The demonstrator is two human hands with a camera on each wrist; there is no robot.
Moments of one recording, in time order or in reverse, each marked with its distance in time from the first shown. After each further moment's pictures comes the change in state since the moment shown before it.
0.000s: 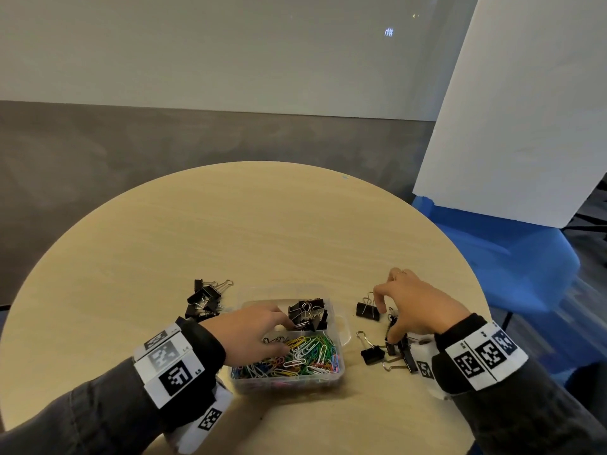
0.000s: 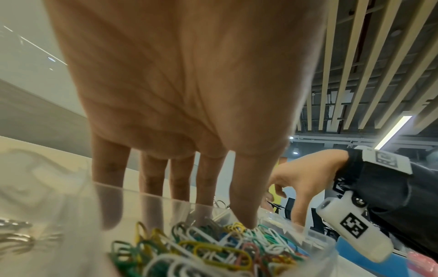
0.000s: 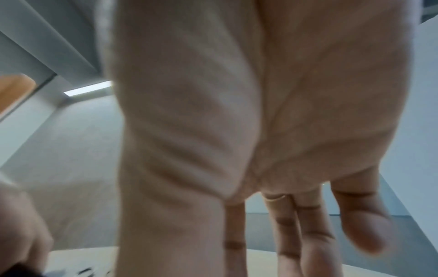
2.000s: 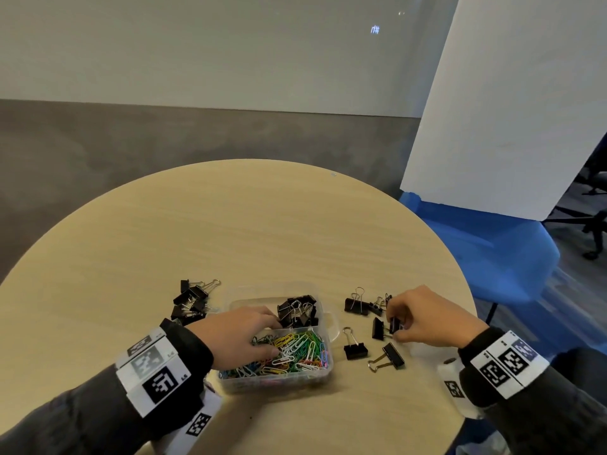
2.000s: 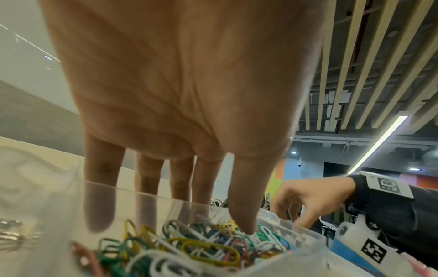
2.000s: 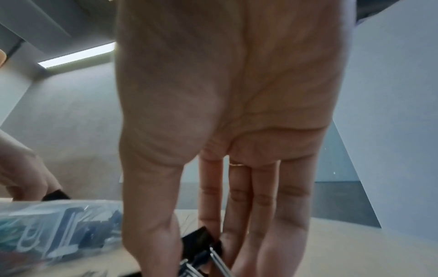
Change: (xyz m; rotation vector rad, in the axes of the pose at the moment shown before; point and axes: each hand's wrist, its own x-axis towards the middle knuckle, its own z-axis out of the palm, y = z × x) left_hand 0.000 0.003 0.002 0.047 -0.003 0.024; right_hand -0.015 0.047 0.025 0.112 0.045 -0.125
